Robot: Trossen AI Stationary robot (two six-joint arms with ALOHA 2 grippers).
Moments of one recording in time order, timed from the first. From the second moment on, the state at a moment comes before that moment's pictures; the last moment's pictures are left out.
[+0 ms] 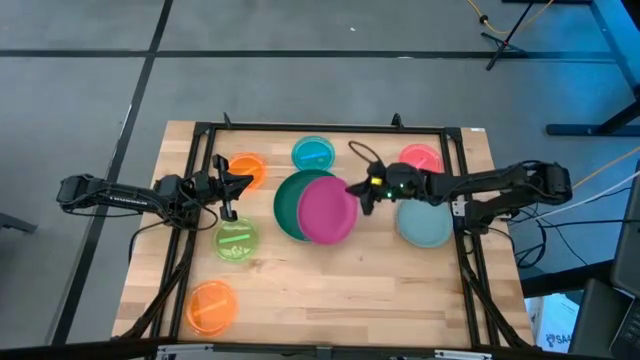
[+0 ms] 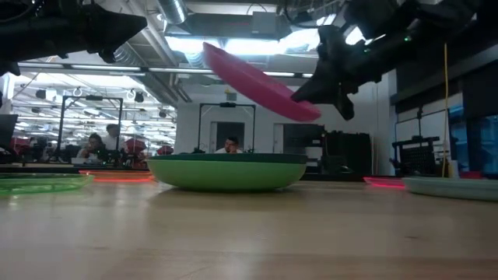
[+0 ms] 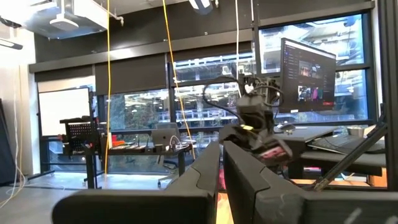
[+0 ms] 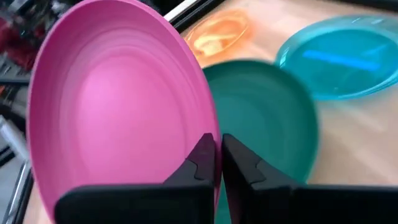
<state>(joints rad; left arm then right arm) 0.02 0.49 0.02 0.85 -0.25 0.14 -0.15 1.32 0.62 0.29 0.00 0.54</state>
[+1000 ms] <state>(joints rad) 0.02 0.49 0.02 0.85 -0.25 0.14 -0.19 1.73 0.87 0.23 0.06 0.39</state>
